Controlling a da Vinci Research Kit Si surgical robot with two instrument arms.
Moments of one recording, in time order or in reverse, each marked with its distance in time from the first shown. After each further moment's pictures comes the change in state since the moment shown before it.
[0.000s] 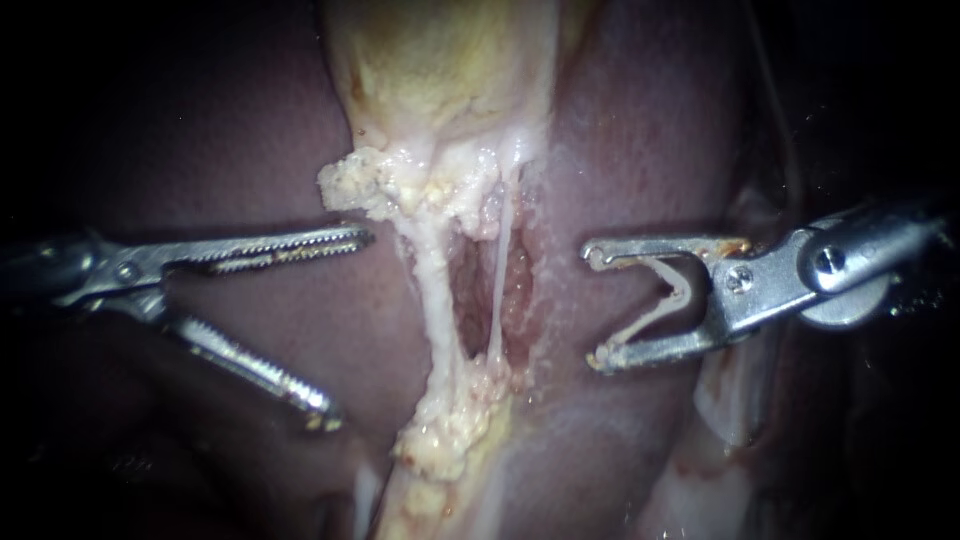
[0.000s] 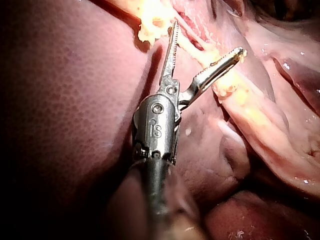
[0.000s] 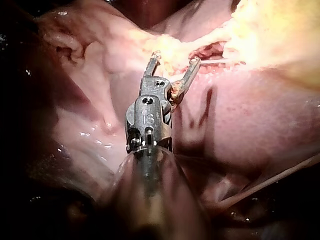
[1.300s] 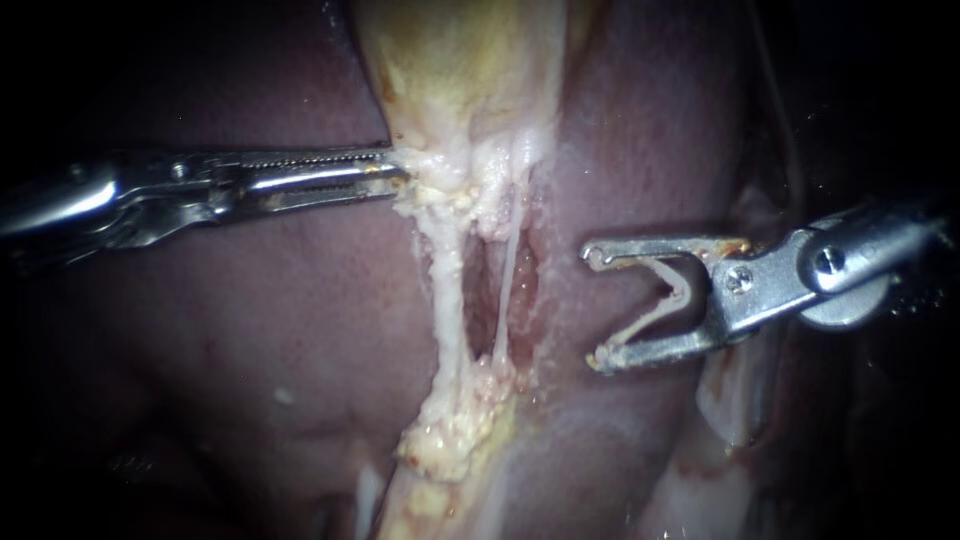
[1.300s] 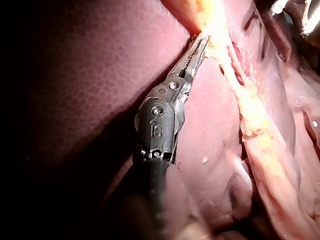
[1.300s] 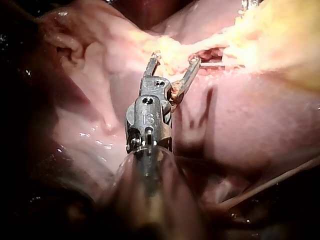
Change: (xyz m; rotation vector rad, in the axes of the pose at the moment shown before) right arm 0.000 0.000 0.000 0.000 0.000 0.000; left arm 0.000 -0.006 0.000 0.270 -0.104 -0.267
